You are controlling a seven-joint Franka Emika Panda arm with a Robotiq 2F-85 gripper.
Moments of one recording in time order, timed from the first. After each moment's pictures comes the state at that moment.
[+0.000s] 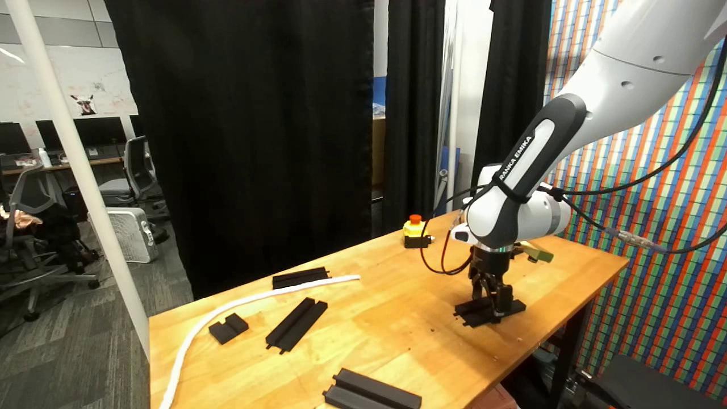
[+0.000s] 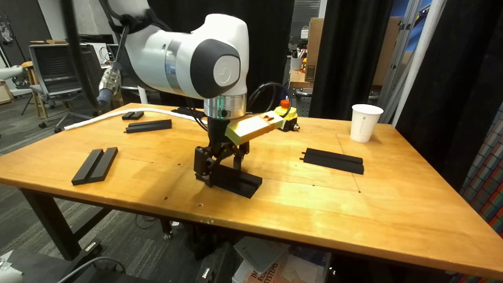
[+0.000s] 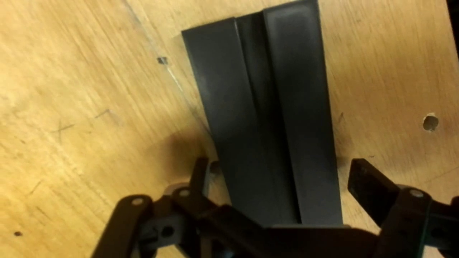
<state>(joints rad) -0.12 0.11 -0.02 -2.61 0.08 2.69 -1.32</state>
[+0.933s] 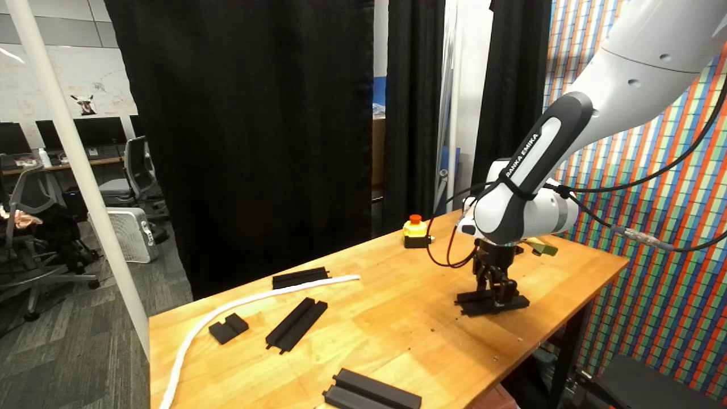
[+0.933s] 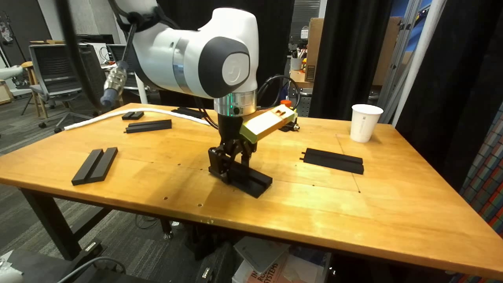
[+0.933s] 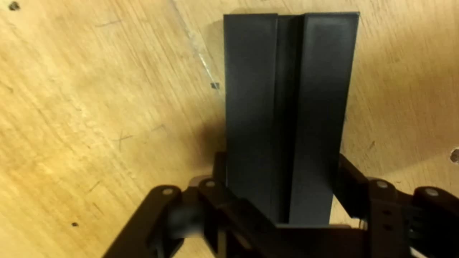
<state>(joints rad) -0.15 0.10 -0.05 -2.62 0.07 2.75 -1.40</state>
